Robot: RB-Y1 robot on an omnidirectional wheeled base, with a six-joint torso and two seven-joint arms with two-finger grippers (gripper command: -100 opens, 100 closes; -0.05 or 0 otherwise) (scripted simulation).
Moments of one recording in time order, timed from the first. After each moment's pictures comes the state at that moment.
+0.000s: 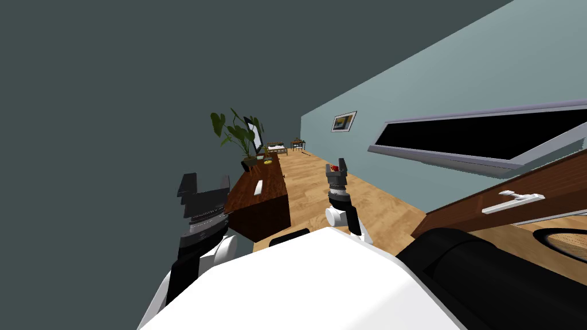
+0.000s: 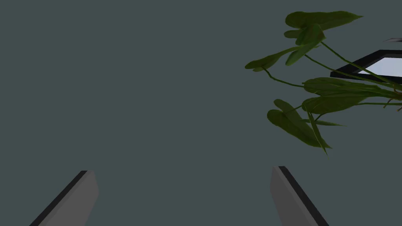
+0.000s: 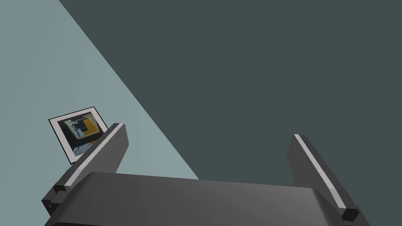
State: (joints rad) left arm 0.49 -0.01 -0.01 -2.37 -0.12 -0.52 0.11; right arm 0.48 -0.01 -0.04 -2.32 -0.12 -0.53 0.13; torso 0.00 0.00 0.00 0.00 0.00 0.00
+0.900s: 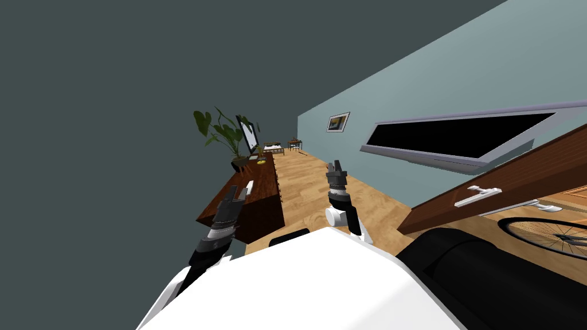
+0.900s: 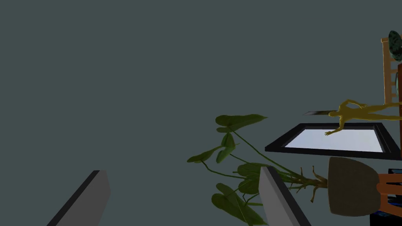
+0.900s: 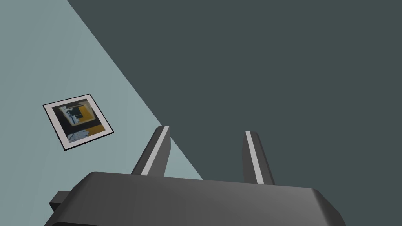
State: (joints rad) left arm 0.60 0.24 -0.09 -2.25 -0.22 -0.54 0.20; right arm 0.48 -0.01 -0.04 -2.32 -0.11 -0.53 0.13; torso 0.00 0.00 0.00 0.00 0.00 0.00
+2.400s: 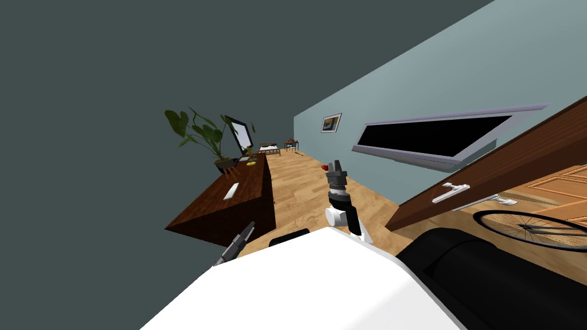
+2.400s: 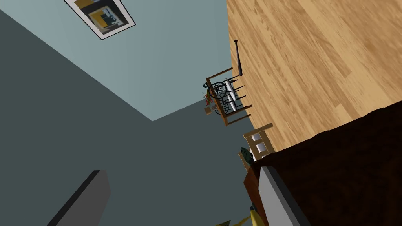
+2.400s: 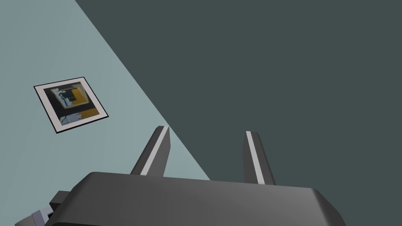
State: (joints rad) left arm 0.78 0.66 -0.20 -1.93 -0.40 -0.59 0.35; right arm 0.48 -0.01 -0.04 -2.32 -0.11 -0.53 0.13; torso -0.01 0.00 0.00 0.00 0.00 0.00
